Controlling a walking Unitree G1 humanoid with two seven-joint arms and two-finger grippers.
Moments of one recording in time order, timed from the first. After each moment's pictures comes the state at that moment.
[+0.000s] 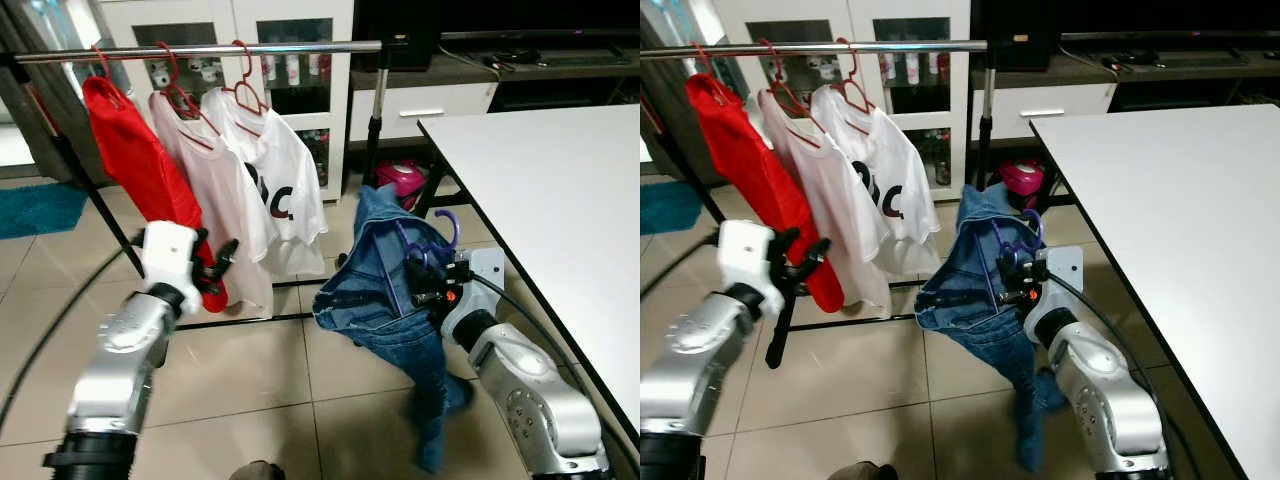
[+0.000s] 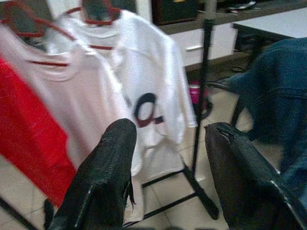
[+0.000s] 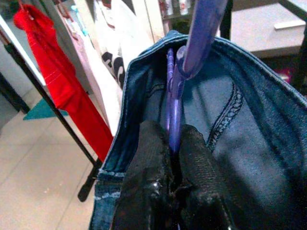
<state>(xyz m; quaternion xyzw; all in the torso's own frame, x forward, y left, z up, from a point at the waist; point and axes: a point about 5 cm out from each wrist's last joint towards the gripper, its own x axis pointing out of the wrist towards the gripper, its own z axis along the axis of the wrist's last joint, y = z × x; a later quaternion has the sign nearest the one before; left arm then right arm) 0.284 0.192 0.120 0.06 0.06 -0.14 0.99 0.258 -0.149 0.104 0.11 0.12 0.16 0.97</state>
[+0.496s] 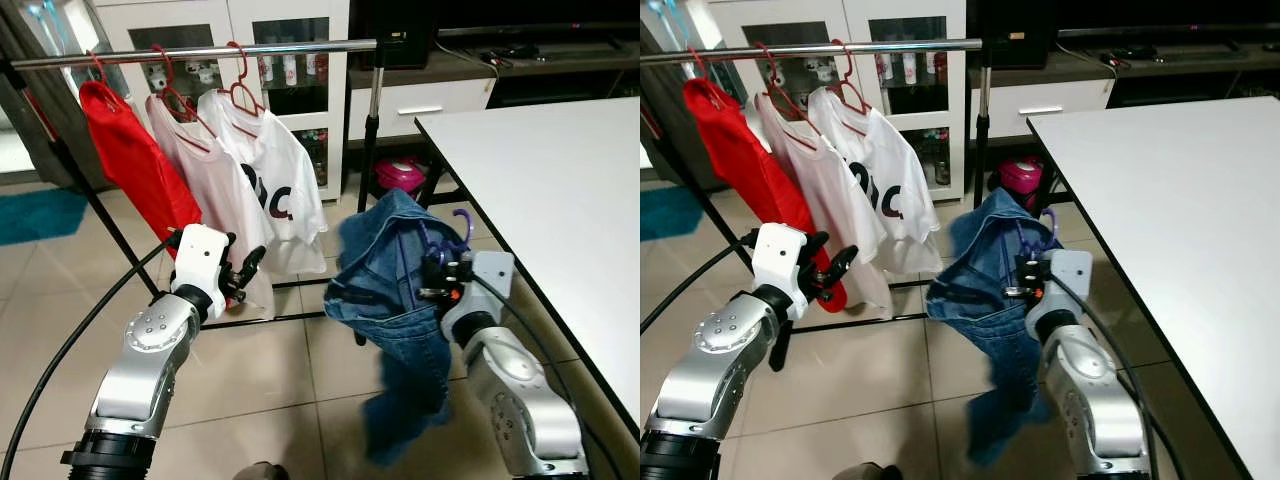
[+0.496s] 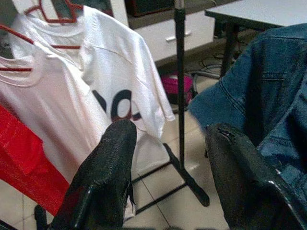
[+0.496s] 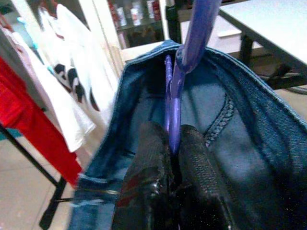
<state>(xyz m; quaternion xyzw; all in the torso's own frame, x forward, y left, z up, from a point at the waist) 0.284 0.170 0.118 0.07 0.07 -0.18 0.98 0.261 -0.149 0.100 0.08 0.10 0.07 0.99</state>
